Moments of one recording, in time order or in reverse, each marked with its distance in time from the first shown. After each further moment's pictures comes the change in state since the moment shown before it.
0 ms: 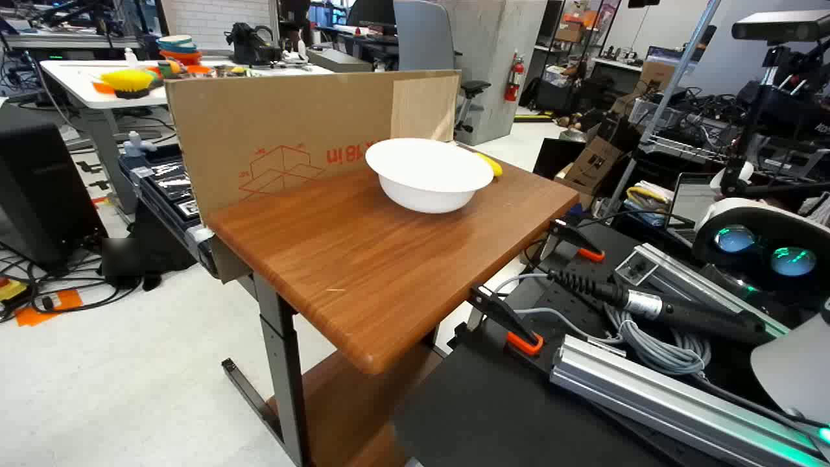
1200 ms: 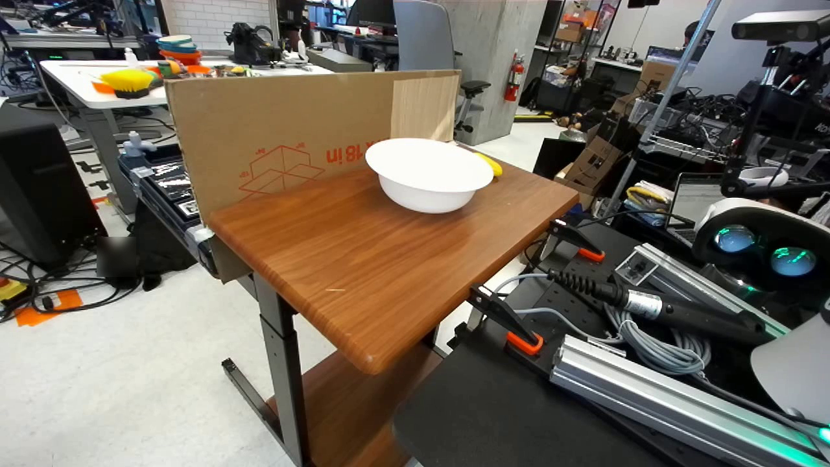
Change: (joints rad) arm 0.000 0.000 0.000 0.000 0.000 0.002 0.000
